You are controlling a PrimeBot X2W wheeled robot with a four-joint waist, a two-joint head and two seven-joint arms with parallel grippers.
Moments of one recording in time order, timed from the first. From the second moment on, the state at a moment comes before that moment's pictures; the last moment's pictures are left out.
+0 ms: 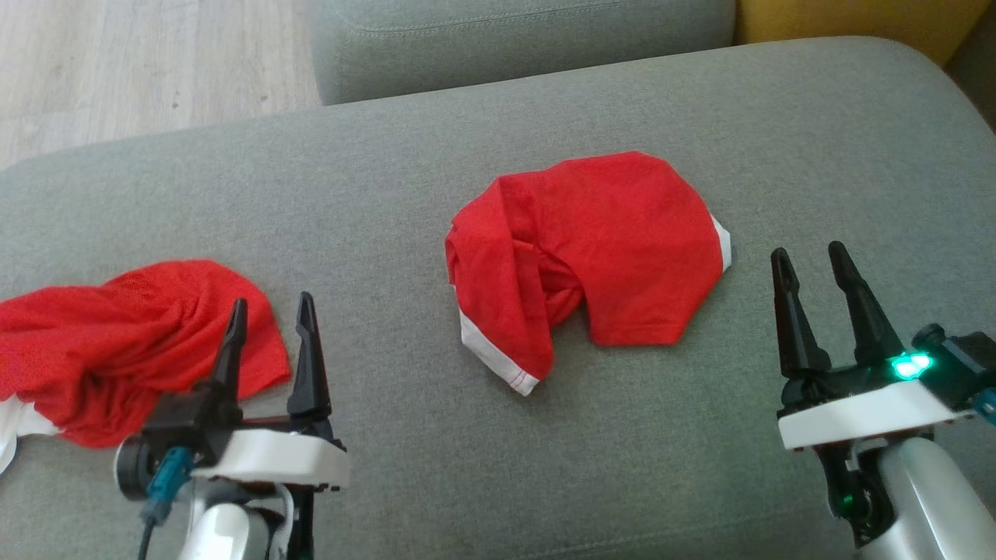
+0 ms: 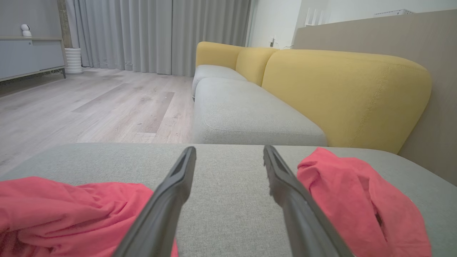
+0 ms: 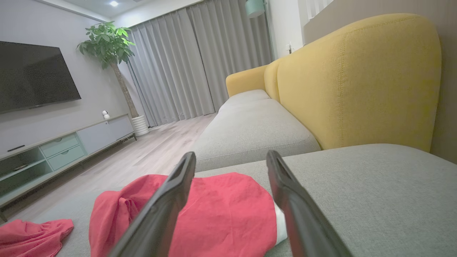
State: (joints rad) left arm -0.01 0.10 -0.24 0.03 -0.26 0.18 -0.25; right arm -0.12 -0.23 0.19 0.18 0.46 0.13 -0.25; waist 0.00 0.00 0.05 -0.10
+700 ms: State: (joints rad) left arm -0.01 0.06 -0.18 0.05 -0.22 0.14 -0.25; right arm -0.12 -0.23 0.22 0.19 0.46 0.13 -0.25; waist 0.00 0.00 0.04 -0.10
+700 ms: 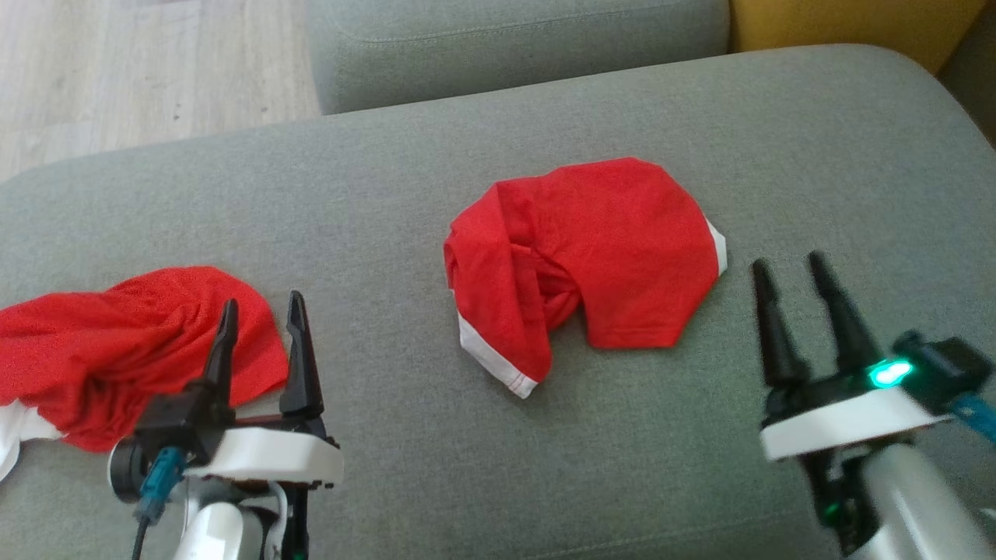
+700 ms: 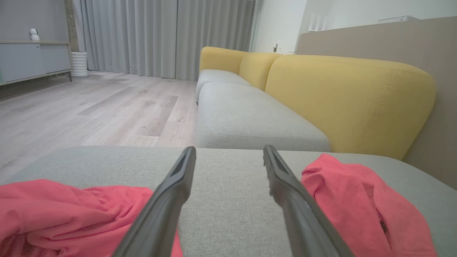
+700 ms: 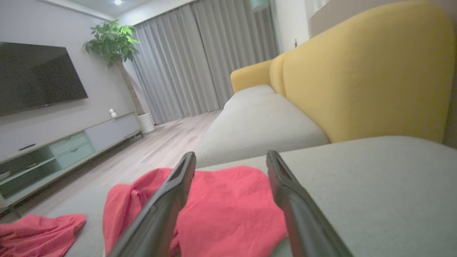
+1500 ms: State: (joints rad) left arm -0.01 0.05 -0.18 0.08 -0.22 0.13 -0.25; right arm -0.24 -0.24 0.64 0.43 0.91 0.13 0.23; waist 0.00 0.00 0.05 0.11
